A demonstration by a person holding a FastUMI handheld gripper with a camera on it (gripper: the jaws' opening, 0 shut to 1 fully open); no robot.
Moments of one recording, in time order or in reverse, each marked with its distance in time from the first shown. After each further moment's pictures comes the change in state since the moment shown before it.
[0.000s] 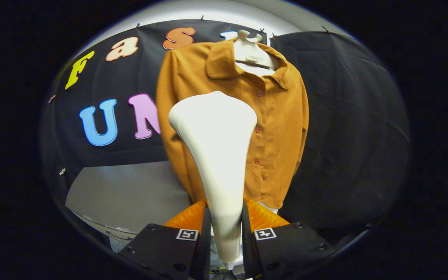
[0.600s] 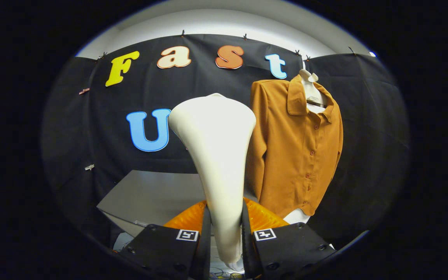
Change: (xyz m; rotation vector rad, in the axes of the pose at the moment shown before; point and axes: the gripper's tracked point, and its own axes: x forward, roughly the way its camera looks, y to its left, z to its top) arm -0.088 0.147 0.014 -0.059 -0.106 0.187
